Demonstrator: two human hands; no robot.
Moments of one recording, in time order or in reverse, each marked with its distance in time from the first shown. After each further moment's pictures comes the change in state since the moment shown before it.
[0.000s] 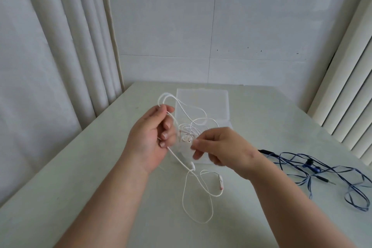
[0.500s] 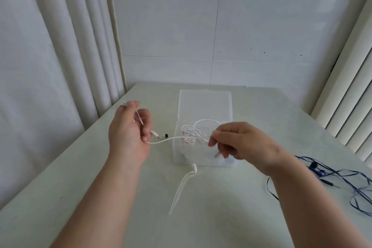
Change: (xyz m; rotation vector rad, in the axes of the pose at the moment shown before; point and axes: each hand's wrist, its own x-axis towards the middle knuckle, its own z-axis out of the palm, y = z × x) left_hand 0.008 0.021 -0.022 0.042 0.402 0.207; right_hand -0.011 -0.010 -0.029 -0.071 -0.022 -0.014
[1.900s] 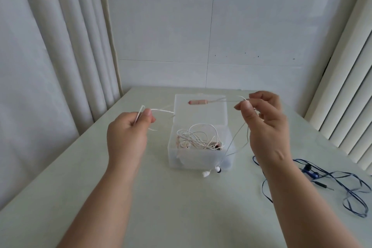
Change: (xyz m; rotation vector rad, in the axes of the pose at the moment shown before) left_hand -0.011 -0.003 0.001 0.748 0.073 0.424; right_hand 0.005 0.010 -0.009 0.152 0.818 -0.417
